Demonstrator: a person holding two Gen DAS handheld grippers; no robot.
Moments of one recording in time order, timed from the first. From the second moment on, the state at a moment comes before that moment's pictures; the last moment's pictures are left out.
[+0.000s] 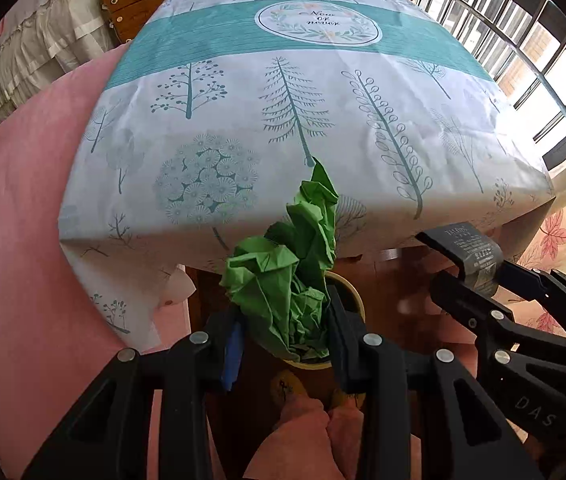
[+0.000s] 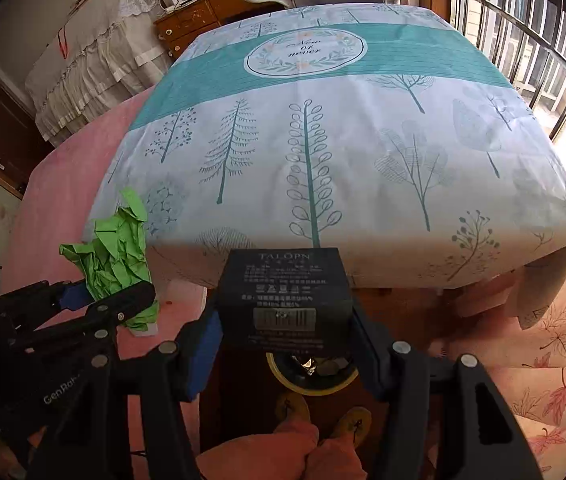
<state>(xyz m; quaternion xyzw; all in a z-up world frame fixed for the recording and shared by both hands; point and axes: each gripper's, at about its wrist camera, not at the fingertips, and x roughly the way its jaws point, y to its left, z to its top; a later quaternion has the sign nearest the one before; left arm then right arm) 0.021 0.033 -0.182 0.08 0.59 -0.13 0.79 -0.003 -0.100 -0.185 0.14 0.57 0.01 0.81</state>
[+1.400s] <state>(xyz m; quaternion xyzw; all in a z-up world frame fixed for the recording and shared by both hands) 0.001 0.039 -0.436 0.08 0.64 -0.09 0.76 -0.028 -0.125 -0.489 0.22 0.66 0.00 0.72</state>
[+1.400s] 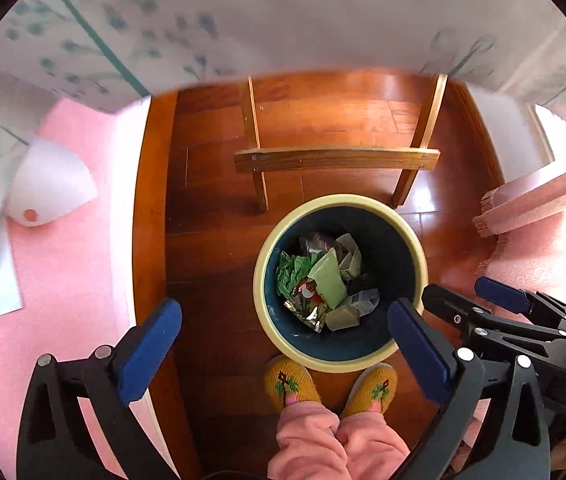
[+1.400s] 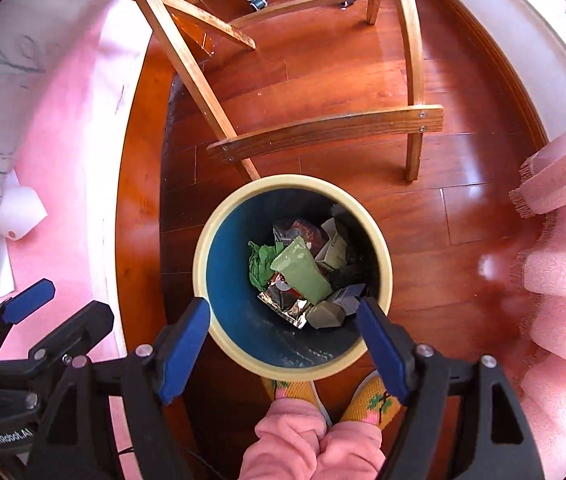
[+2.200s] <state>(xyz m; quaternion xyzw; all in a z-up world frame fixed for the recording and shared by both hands) 0.010 0.042 -0.114 0.07 0.54 -0.17 0.83 -0.011 -0.122 -0.169 0.19 0.58 0.01 0.79</state>
